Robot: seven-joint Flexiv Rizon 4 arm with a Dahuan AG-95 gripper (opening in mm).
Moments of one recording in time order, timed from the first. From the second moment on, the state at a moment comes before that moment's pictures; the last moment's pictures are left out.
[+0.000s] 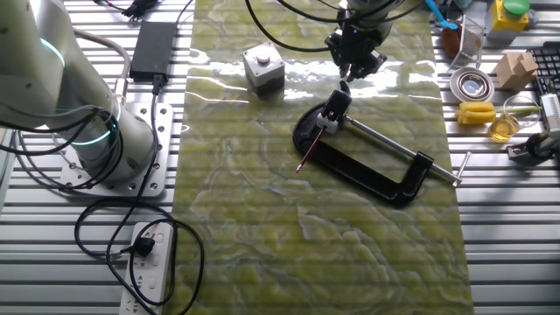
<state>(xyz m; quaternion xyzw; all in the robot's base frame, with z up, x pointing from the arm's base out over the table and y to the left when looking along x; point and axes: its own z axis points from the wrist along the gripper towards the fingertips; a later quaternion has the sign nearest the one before) 0.503 0.129 0.095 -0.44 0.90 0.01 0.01</state>
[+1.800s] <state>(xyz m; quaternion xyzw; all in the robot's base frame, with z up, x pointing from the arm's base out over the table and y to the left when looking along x) 0.495 0.139 0.083 -0.44 0.90 0.01 0.01</state>
